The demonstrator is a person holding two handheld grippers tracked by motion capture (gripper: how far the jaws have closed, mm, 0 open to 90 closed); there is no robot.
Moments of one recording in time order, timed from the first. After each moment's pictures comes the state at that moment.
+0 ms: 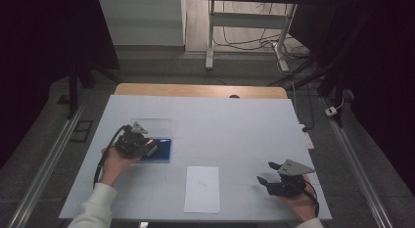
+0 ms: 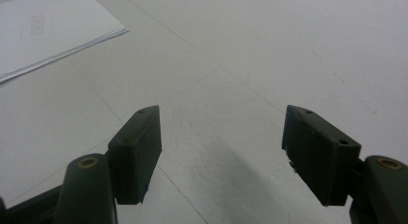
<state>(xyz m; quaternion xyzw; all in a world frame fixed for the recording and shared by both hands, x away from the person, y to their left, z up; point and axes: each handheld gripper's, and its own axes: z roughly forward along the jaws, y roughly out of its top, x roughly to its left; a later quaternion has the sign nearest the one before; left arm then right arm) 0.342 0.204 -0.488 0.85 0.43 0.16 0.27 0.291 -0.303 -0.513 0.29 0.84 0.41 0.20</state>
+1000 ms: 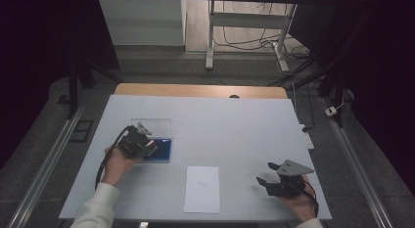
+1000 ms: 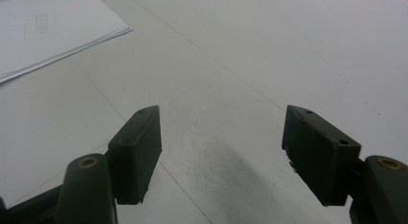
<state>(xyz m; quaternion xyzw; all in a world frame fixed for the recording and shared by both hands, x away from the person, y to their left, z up) 0.344 0.195 -0.491 0.86 0.43 0.17 0.24 0.289 -0.301 -0.513 0.28 0.85 0.40 0.20</state>
